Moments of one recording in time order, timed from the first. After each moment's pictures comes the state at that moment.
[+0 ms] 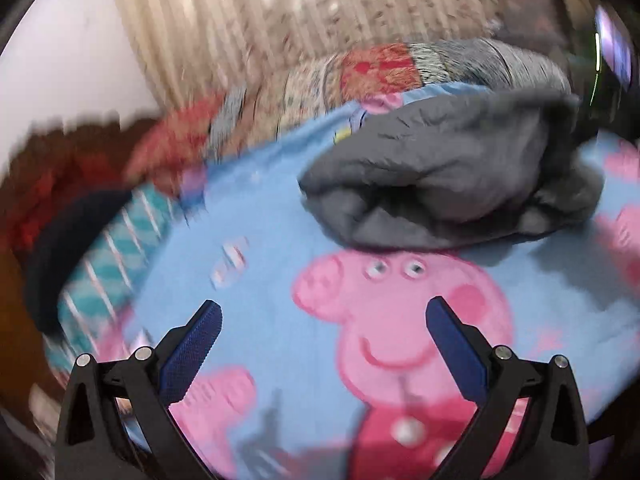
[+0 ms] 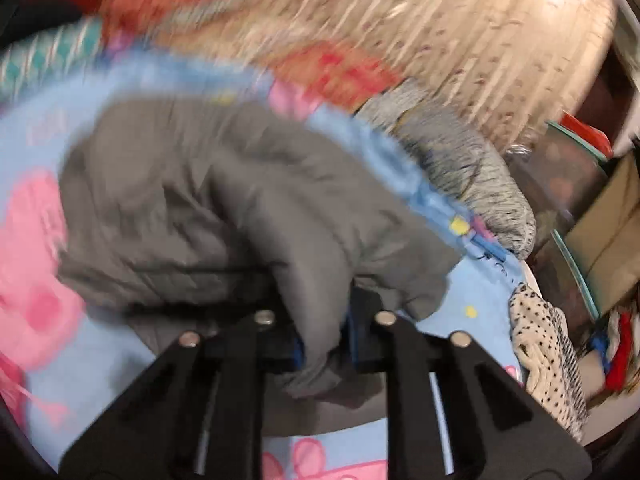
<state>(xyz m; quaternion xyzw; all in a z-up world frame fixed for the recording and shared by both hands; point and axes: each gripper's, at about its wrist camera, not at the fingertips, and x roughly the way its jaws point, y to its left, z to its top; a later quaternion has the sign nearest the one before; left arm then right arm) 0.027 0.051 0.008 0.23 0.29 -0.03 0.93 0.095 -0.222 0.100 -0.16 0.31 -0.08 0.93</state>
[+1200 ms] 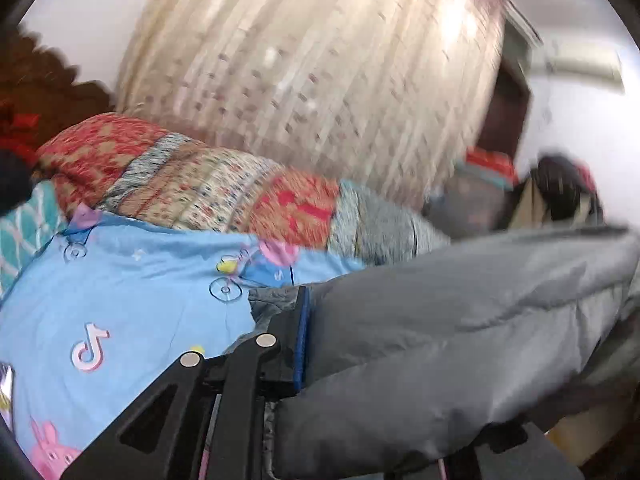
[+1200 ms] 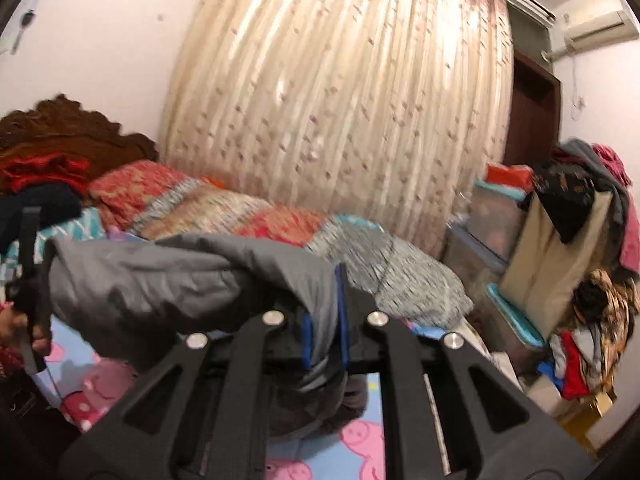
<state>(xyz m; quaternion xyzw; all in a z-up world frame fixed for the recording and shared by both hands) 0.053 0.111 0.188 -0.13 0.20 -0.22 0.94 -0.085 -0.283 0.363 -0.11 0.13 -0.07 0.98</state>
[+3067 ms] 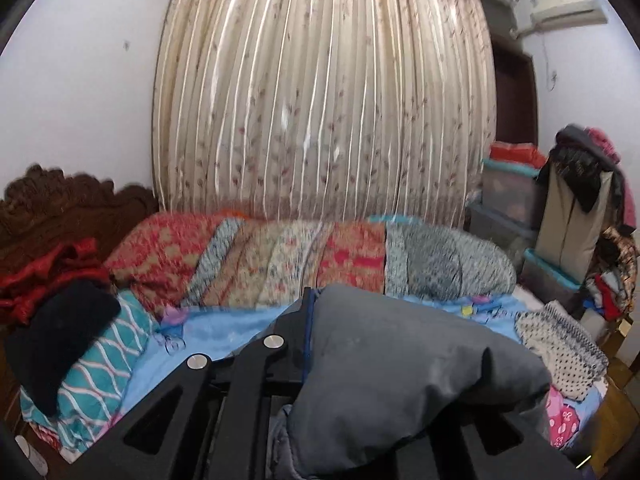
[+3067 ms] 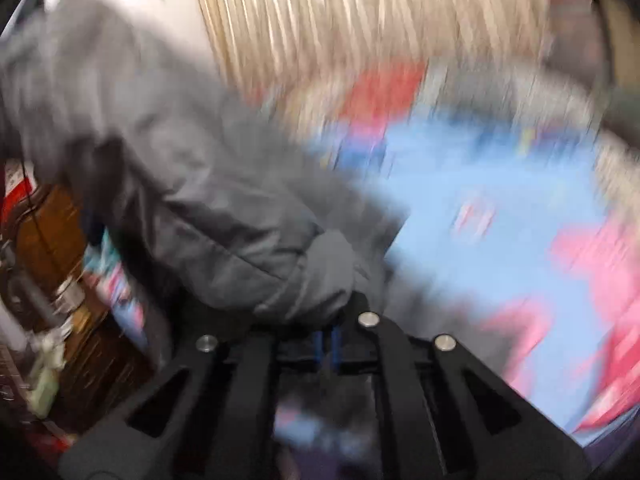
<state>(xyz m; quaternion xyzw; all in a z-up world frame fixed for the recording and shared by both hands) 0.018 0.096 0.397 0.02 0.16 -0.15 0.98 -0.119 -0.234 0.206 0.08 0.22 0.06 0.97</state>
